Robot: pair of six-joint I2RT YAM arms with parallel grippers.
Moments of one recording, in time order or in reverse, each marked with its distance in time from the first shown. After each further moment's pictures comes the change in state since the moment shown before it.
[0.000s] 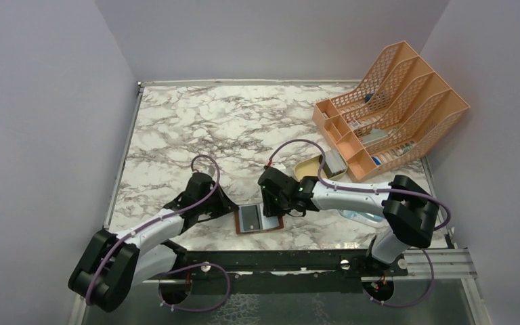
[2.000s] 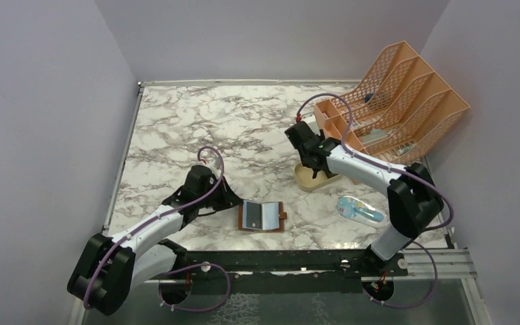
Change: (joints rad) left arm 0.000 -0.017 0.095 -0.027 0.105 0.139; right arm -0.356 -0.008 0.182 -0.134 0.525 -0.489
